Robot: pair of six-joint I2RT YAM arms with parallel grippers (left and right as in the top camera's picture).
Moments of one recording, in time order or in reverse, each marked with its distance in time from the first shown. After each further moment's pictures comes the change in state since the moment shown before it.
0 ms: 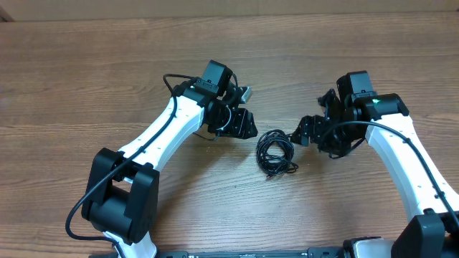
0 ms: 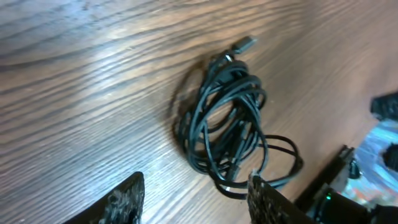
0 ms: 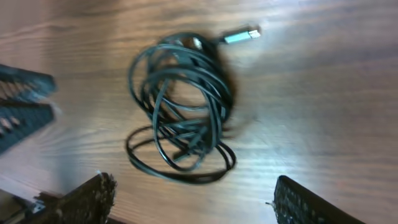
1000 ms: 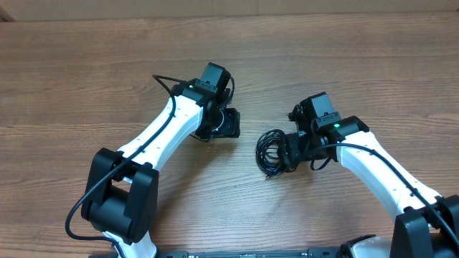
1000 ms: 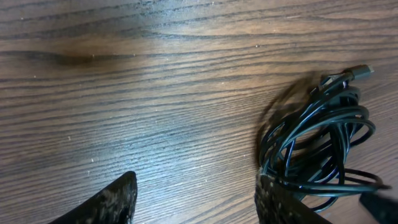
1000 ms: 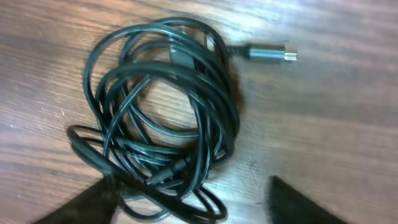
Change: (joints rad) left arm 0.007 0.000 0.000 -0.085 -0.288 -0.179; right arm 0.208 0.000 -0.222 0.329 0.201 -0.108
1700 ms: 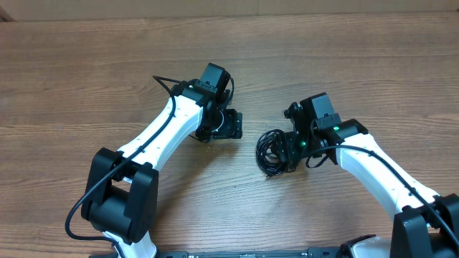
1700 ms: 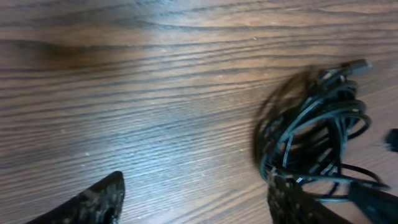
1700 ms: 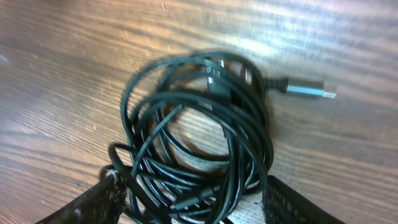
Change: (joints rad) left arm 0.000 0.000 0.000 -0.012 0.026 -0.004; right arm 0.000 0.000 -0.046 0.141 -0.087 -0.018
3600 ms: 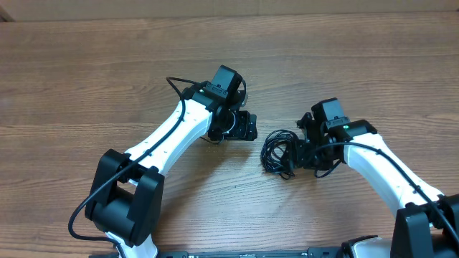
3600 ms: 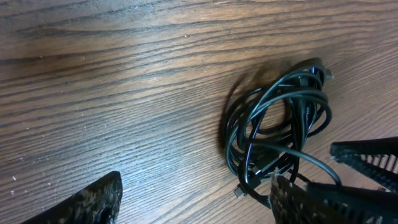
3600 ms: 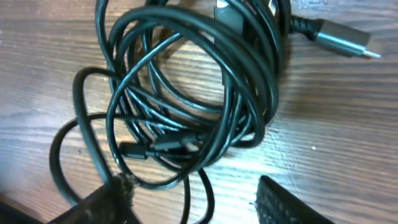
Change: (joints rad) left arm -0.063 0.000 0.000 0.072 0.064 0.000; right arm -0.080 0.000 -0.005 -0.175 -0.074 0.074
